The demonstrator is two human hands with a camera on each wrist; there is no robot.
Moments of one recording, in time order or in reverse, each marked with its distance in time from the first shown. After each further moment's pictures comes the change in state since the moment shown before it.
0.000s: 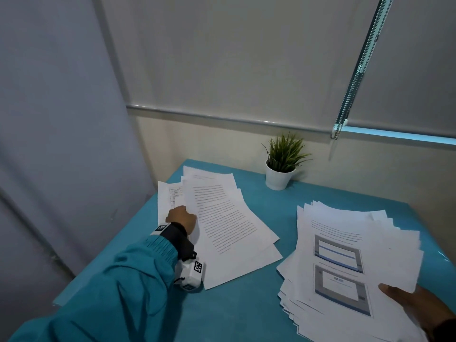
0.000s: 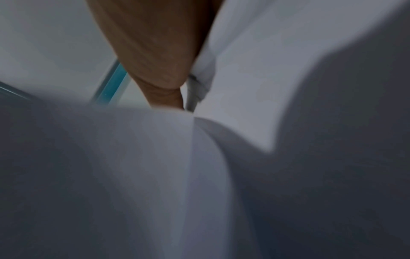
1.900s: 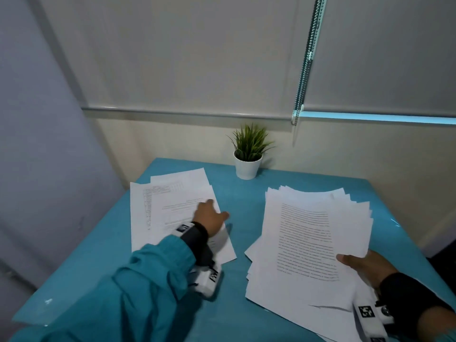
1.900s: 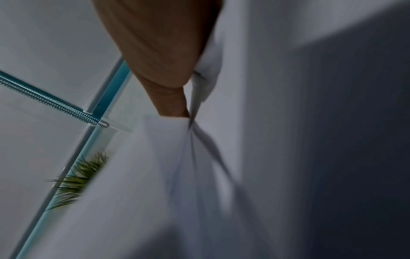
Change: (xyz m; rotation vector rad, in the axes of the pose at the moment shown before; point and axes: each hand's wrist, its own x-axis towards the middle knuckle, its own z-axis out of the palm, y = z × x) left_hand -0.082 0.094 0.081 0.045 -0.170 0.278; right_hand 0.000 0.000 -0.001 0.317 -0.173 0.013
